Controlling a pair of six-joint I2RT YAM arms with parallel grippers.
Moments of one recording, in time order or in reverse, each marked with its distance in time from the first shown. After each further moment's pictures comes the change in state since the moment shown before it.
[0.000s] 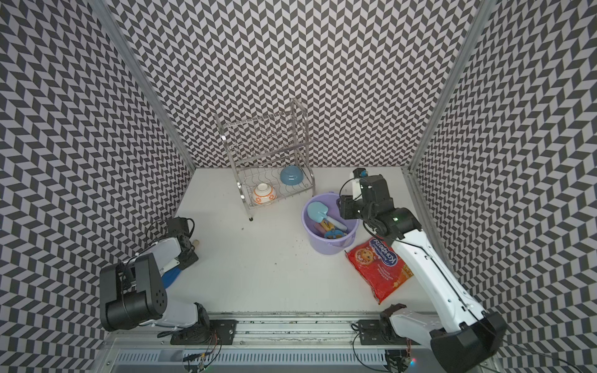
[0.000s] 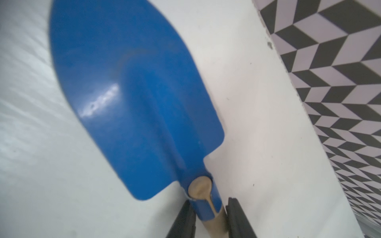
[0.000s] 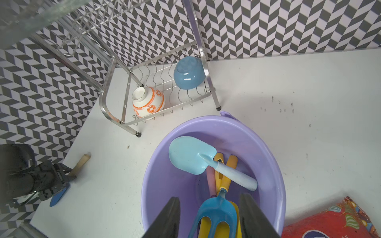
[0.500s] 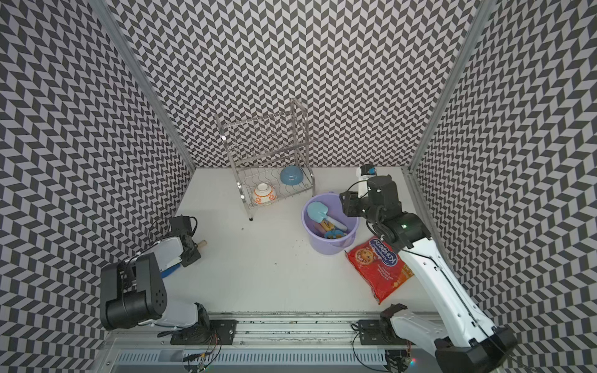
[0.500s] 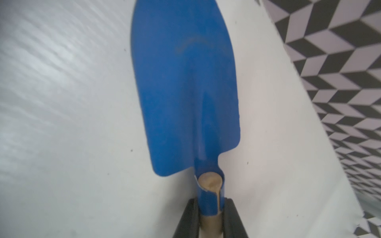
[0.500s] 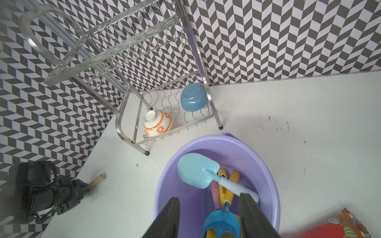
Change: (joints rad) left arm -0.071 0.000 0.026 -0.001 0.011 0.086; right arm 0.000 -0.056 0.000 0.050 0.027 0.028
